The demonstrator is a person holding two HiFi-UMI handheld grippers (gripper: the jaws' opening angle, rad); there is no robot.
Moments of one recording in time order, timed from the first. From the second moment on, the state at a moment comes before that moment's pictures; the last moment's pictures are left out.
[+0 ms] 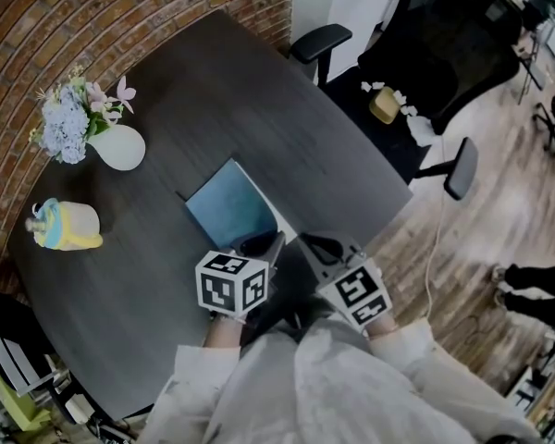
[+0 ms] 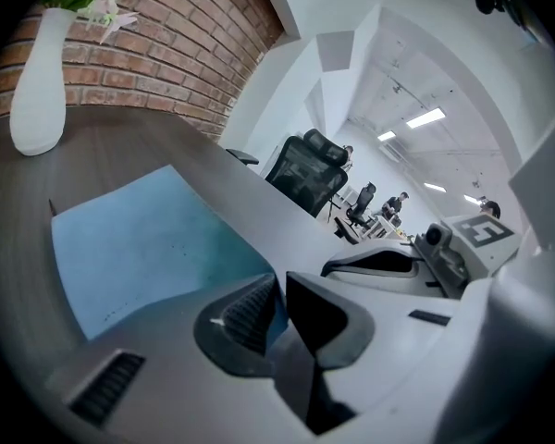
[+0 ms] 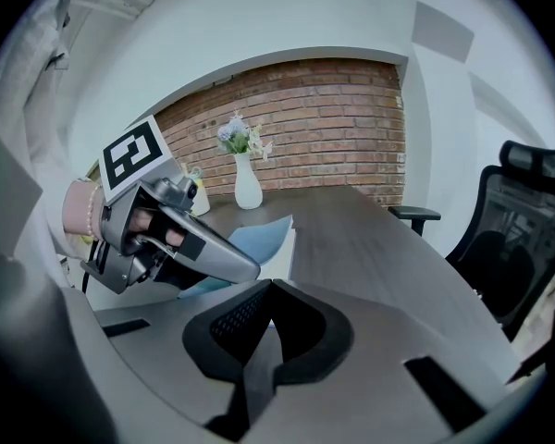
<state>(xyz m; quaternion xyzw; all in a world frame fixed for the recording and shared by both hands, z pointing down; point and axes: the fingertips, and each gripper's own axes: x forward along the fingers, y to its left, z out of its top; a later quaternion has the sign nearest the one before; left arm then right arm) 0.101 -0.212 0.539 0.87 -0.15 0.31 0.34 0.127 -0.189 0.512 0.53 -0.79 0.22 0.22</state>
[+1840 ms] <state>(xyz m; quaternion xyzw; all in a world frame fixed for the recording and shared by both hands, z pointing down) 0.120 -0.200 0.556 0.88 -0.17 0.36 0.26 0.141 -0.161 0.520 0.56 -0.77 0.24 0.21</state>
